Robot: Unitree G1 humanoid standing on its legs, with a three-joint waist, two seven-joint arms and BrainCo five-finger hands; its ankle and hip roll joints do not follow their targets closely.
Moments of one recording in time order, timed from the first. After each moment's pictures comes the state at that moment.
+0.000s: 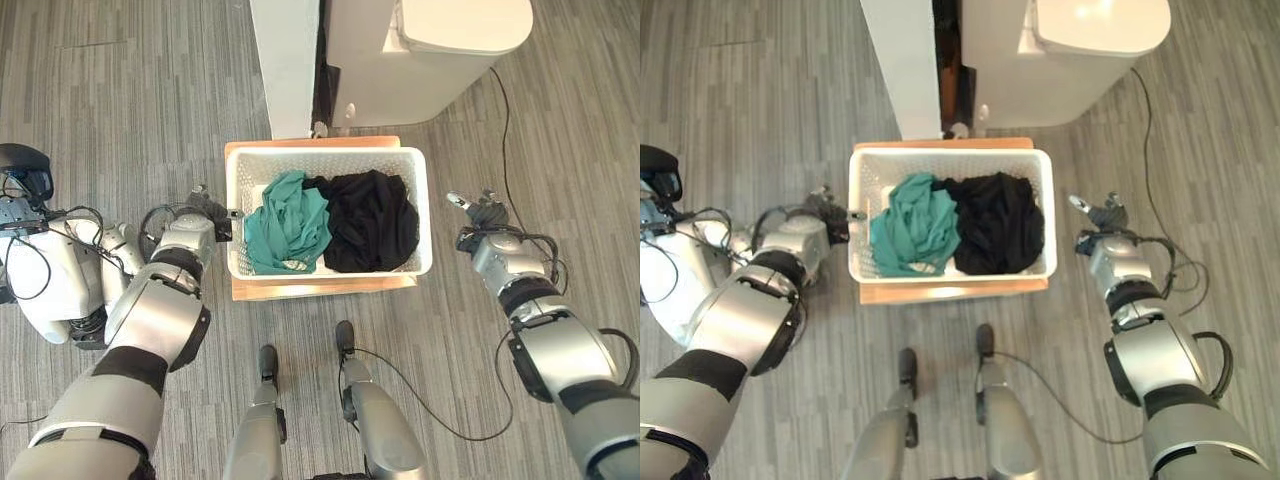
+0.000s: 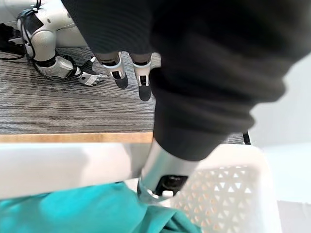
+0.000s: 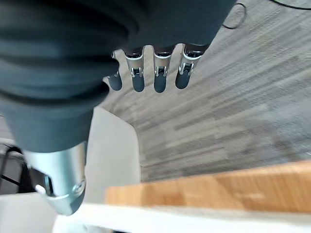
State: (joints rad) left arm -1.23 0.40 -0.42 1.47 -0.61 0.10 0.17; right arm -1.02 -0.46 0.36 1.25 0.69 0.05 -0.23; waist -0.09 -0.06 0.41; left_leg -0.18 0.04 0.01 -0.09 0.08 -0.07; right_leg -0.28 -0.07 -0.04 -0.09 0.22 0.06
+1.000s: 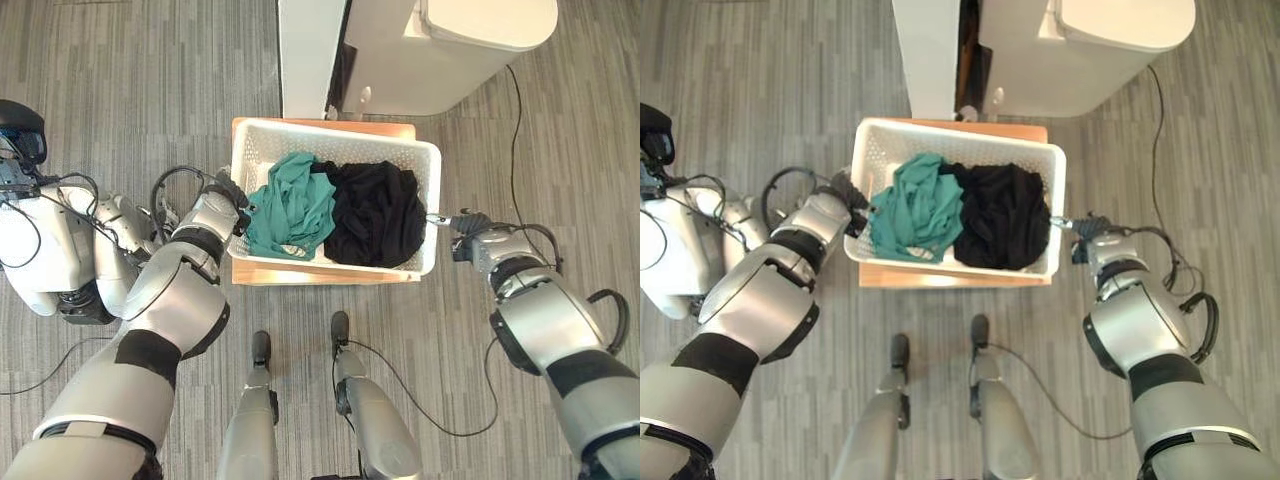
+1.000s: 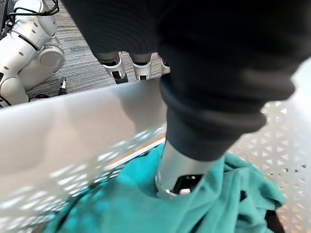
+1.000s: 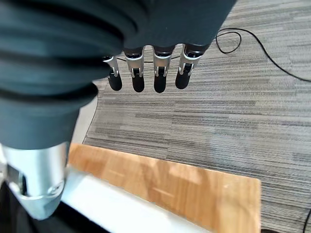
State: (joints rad) left arm -1.34 0.33 -0.69 1.49 -0.27 0.15 0.11; right arm -1.20 -0.40 0.51 1.57 0.47 0.16 -0.06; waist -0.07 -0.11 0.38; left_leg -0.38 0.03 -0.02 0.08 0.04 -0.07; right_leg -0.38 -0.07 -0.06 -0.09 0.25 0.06
